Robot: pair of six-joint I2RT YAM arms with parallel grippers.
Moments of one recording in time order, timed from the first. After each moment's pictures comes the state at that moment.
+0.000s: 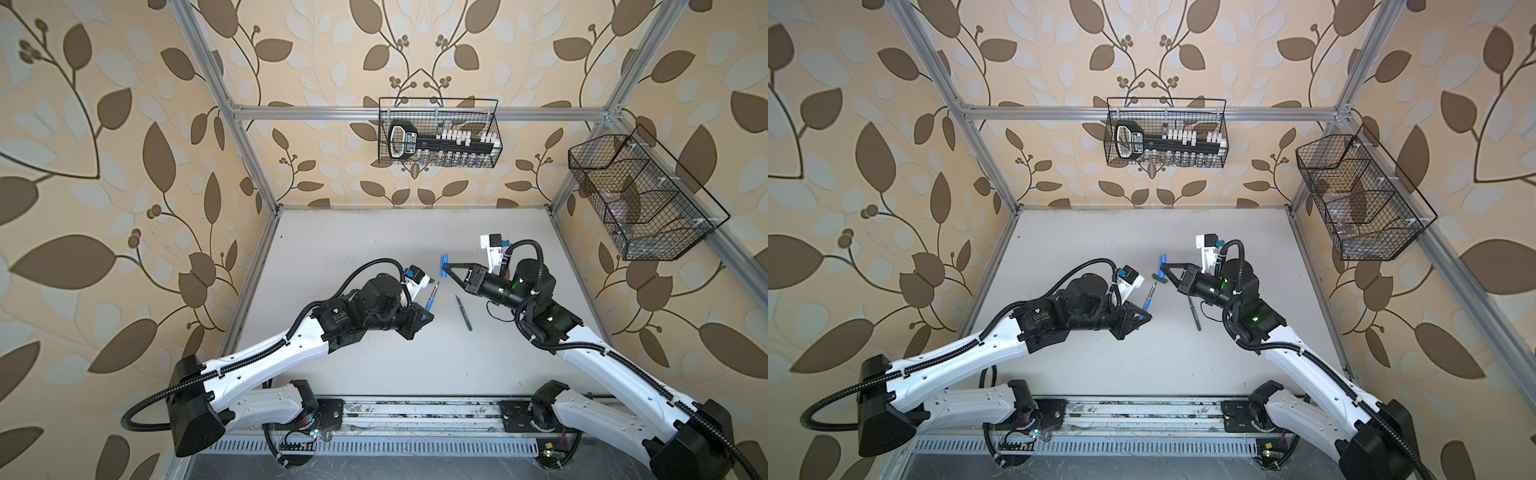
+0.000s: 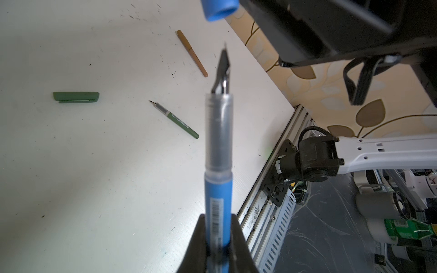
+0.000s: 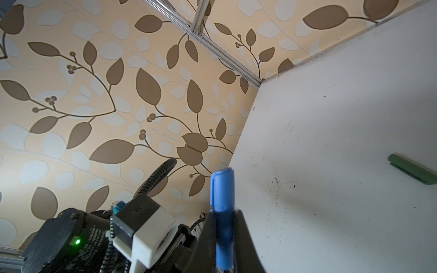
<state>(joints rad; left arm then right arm) -0.93 1.13 0.94 -0.39 0.24 -0.46 0.53 0.99 0.71 0.17 -0.39 0.92</state>
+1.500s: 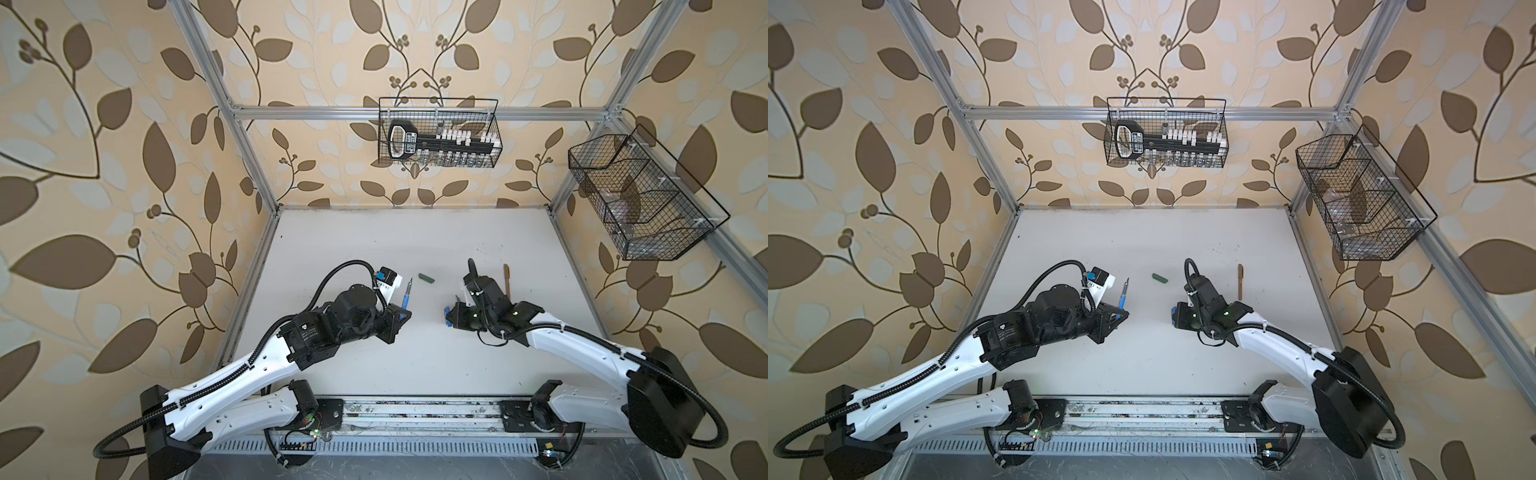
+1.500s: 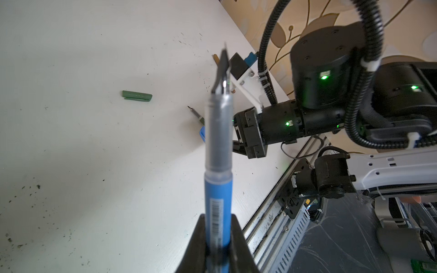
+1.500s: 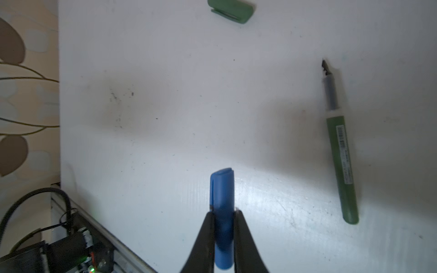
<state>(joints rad) -0.93 0.91 0.86 -0.51 0.07 -0.52 0.64 1.29 0.68 -0.36 -0.10 0.72</state>
